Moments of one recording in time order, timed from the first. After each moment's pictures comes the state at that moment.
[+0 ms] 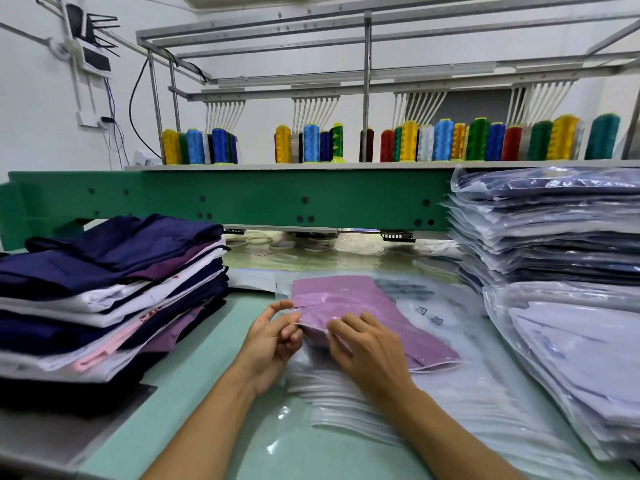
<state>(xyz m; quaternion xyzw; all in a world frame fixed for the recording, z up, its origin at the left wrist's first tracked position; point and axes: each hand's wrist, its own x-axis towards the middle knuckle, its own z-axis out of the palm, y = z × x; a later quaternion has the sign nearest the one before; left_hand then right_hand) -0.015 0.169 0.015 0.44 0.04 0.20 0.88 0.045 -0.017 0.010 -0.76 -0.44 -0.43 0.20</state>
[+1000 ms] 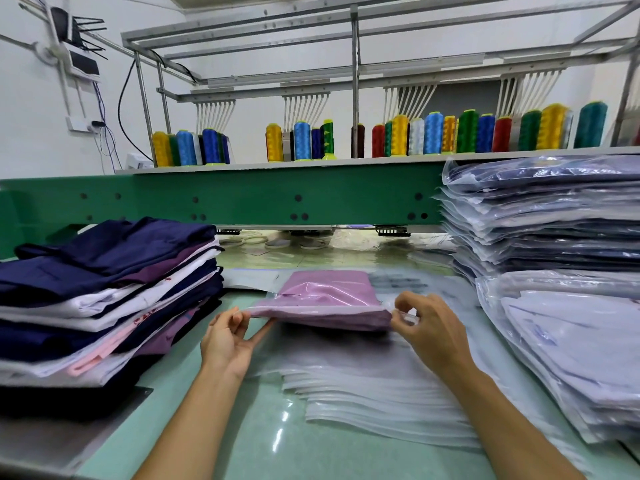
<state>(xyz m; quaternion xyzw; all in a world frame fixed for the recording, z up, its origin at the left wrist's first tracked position) -0.021 0.211 0.010 0.28 0.14 0.35 0.88 0.093 -0.093 0.024 -0.85 -0.26 -0.29 0.34</state>
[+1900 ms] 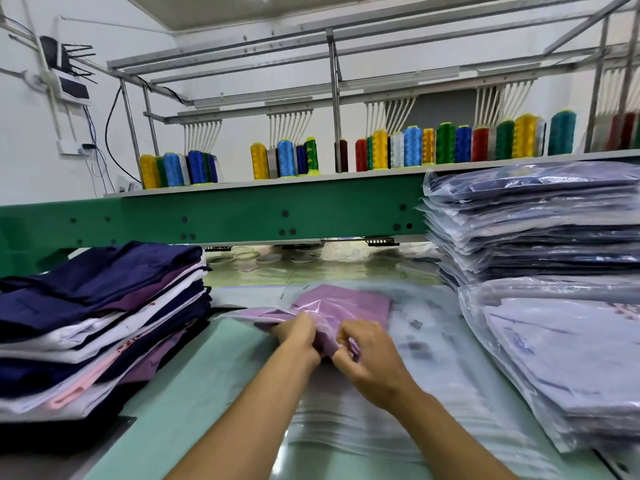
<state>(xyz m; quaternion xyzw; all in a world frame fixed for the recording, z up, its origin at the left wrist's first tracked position) 0.058 0.087 0.054 0.48 0.32 0.23 0.79 0.052 -0.058 0.030 -0.76 -0.46 -0.20 0.42</state>
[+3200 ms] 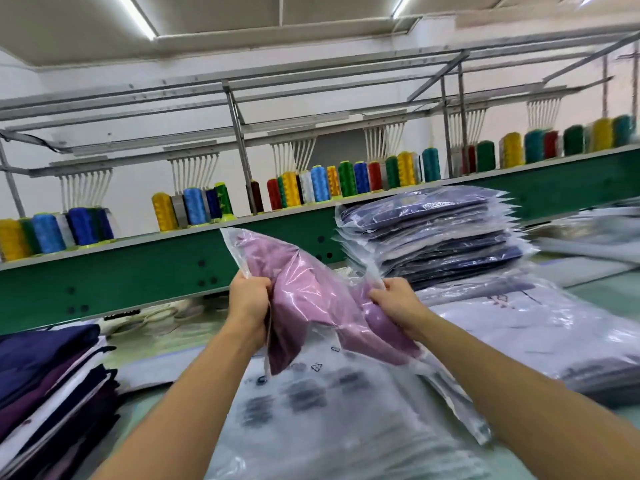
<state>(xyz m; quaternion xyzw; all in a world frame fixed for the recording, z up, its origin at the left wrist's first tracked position) 0.064 0.047 0.190 0.60 0.05 0.25 0.76 0.157 -0.171 0.125 -0.76 -0.06 -0.08 0.64</state>
